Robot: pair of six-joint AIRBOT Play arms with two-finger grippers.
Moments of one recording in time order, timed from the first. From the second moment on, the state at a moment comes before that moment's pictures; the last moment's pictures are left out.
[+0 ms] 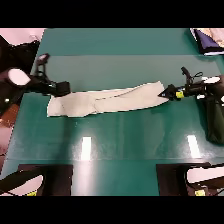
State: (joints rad) left arm -0.15 -1.23 1.09 1.16 -0.97 -1.57; right arm -0.26 -1.59 1.14 -0.64 1.19 1.04
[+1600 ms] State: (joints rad) left arm -0.08 -1.22 1.71 1.53 -1.20 -1.59; right arm 0.54 -1.77 1.96 -0.53 1.17 1.13
